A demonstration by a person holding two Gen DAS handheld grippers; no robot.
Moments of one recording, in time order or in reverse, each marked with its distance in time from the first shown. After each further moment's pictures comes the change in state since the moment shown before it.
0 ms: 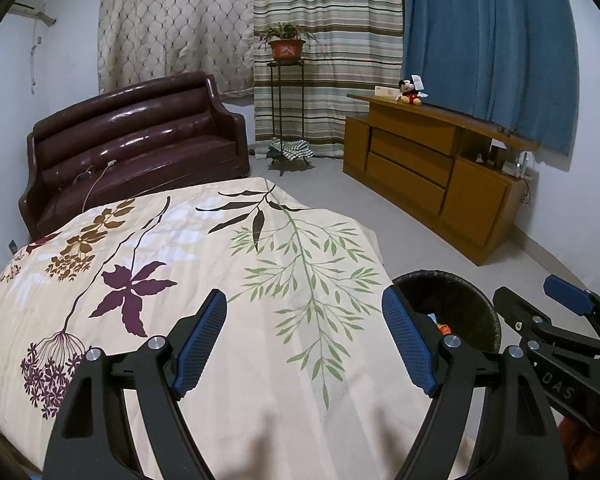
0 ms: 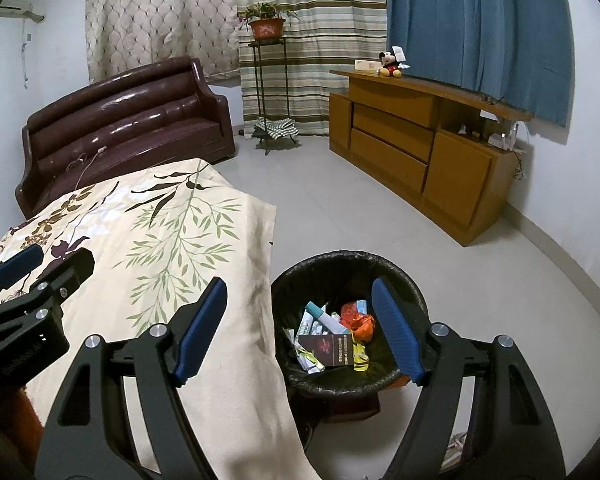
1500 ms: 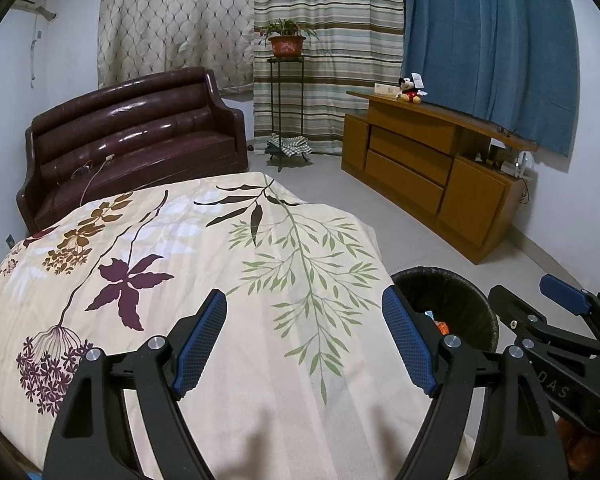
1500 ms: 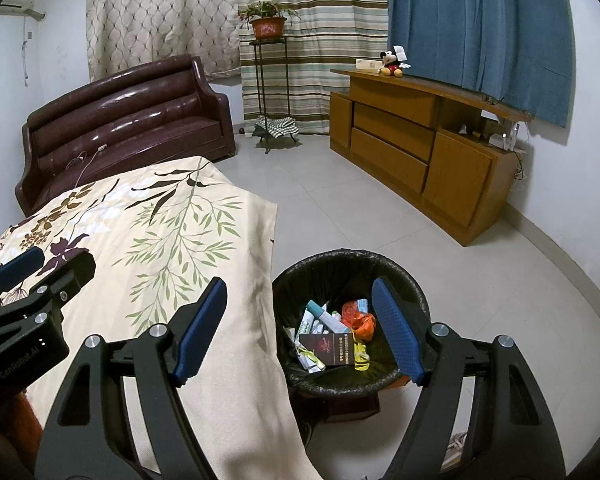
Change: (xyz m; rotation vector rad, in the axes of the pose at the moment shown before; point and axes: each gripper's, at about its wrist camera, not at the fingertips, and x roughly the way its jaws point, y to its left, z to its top) left arm -0.001 0.002 -0.003 -0.003 0.006 -0.007; right arm -0.001 0.001 -0.001 -0.001 0.000 0.001
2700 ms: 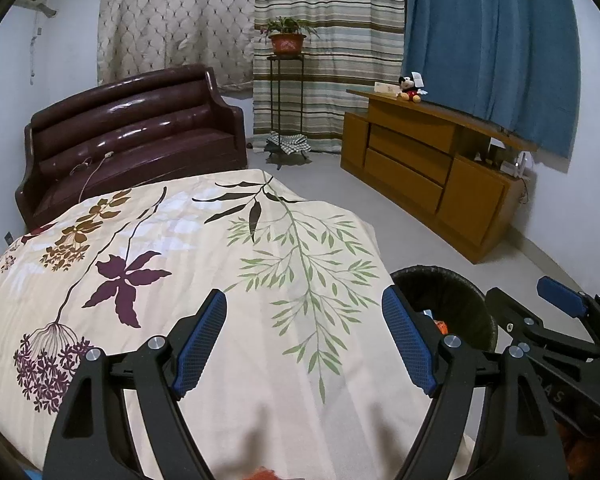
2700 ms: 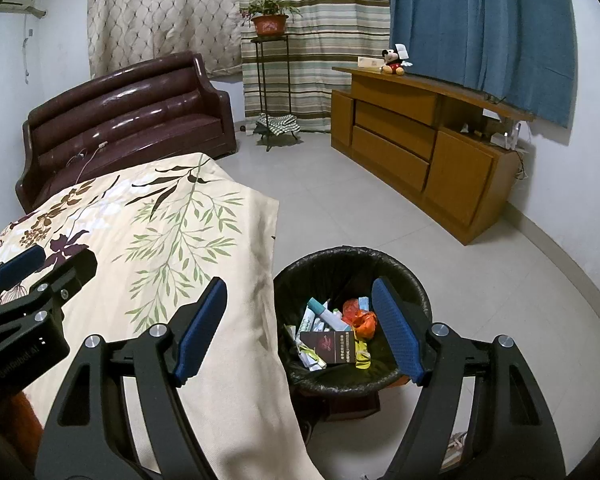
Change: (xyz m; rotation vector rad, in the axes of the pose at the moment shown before) left arm 0.000 -0.003 -0.007 -0.004 0.003 -0.005; right arm 0.001 0.002 -0.001 -0.001 0.003 -0.001
